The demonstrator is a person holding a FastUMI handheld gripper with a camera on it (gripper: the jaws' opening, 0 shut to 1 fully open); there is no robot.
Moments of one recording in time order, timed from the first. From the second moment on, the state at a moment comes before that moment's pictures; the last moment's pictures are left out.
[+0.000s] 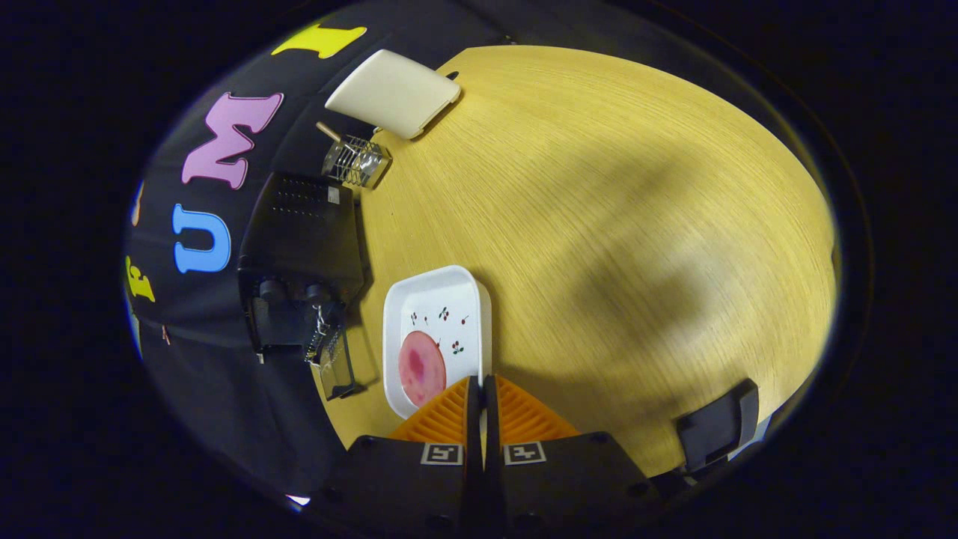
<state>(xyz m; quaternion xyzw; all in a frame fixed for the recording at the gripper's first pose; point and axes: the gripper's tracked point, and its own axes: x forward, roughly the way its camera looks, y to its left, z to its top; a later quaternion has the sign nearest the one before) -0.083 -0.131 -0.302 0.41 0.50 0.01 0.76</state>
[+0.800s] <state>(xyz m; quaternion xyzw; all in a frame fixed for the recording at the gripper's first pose) -0.149 -0.074 -0.227 0.51 0.42 -0.04 0.75</state>
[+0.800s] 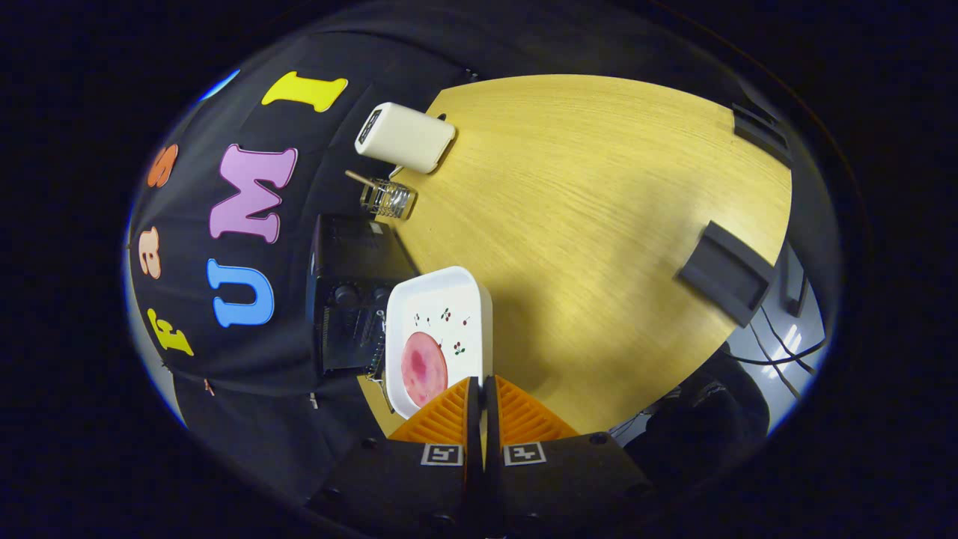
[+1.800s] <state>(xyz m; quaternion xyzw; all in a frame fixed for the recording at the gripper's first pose) -0.013 0.147 -0.243 0.50 0.40 0.00 0.77</state>
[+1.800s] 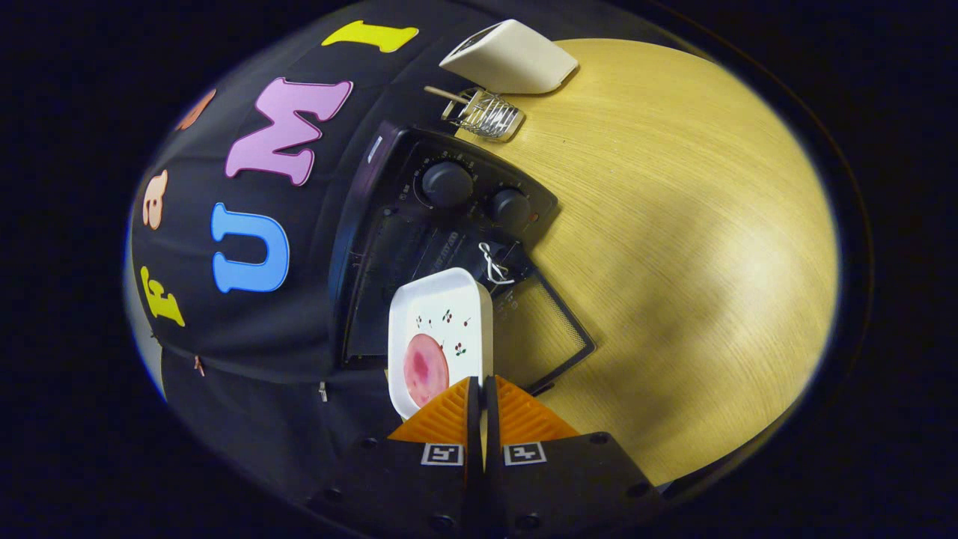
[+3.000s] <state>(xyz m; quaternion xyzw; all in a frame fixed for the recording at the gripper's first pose) 0.113 0.177 -0.244 0.58 0.26 -0.08 0.77</state>
